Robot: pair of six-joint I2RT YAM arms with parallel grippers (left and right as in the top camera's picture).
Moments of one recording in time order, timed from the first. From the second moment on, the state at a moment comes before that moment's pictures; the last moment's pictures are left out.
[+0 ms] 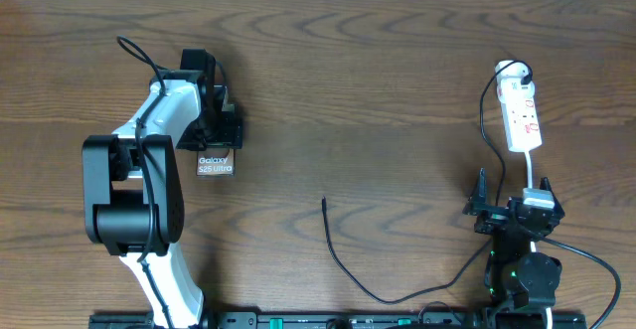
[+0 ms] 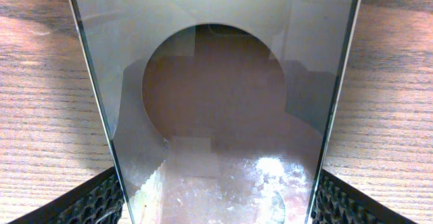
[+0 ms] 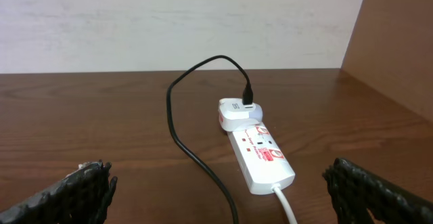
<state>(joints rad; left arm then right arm) -0.01 2.02 1.34 -0.84 0.01 -0.01 -0.01 0.01 0.01 -0.06 0.17 -0.03</state>
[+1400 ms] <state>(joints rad) -0.01 2.02 1.34 -0.85 0.01 -0.01 -0.01 0.01 0.01 -0.06 0.17 -0.03</state>
